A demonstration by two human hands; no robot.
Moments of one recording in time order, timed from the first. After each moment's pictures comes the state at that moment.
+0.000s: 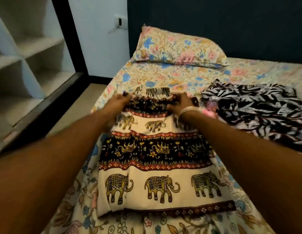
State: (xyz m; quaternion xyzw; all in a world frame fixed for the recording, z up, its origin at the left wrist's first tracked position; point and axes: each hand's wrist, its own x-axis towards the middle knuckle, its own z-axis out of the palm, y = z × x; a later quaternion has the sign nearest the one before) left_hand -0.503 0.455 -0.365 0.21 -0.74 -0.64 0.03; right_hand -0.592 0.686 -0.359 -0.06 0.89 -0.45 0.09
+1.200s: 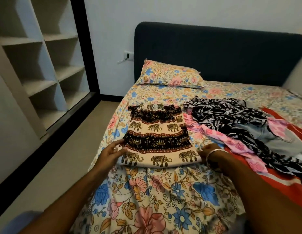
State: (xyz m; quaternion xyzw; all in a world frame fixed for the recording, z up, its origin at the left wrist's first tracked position) left_hand -0.201 0.515 -0.382 0.15 -0.67 -0.72 0.07; right_hand -0.354 0.865 -0.338 0.12 0.90 -0.36 0.21
